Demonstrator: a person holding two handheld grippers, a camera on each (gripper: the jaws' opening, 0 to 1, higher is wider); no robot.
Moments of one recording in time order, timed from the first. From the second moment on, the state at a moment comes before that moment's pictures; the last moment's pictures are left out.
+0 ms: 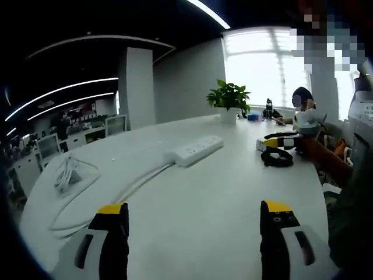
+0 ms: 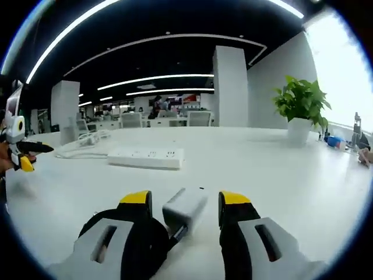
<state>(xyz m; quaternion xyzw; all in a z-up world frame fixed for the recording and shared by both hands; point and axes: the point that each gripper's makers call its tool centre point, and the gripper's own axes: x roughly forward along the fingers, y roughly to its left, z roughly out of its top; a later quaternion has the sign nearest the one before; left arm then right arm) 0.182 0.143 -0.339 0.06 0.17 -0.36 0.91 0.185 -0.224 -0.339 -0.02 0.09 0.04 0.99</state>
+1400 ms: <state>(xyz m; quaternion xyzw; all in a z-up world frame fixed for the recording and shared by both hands) 0.179 0.139 -0.334 0.04 0.16 -0.36 0.92 0.205 -0.232 -0.349 -0.05 0.11 0.10 0.99</state>
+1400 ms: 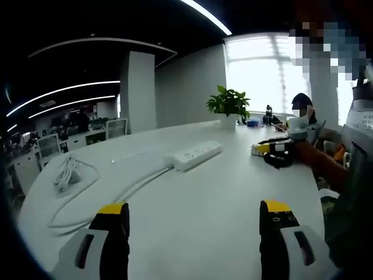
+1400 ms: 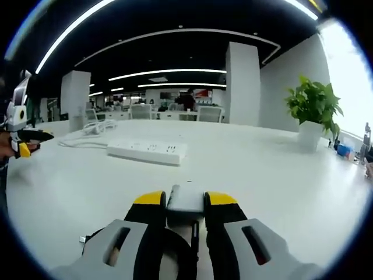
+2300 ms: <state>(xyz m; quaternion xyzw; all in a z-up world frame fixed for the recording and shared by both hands) 0.177 0.127 -0.341 0.07 0.18 -0.37 0.91 0.209 -0.213 -0.349 -0.06 0.10 0.35 0.93</state>
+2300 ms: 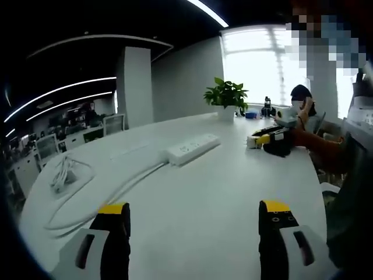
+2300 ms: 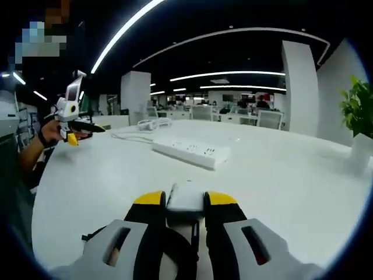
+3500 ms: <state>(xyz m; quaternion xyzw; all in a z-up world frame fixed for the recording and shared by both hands) 0.192 0.101 -0.338 0.09 0.17 -0.37 0.91 0.214 -0.203 -0.351 -0.11 0.08 0.54 0.83</state>
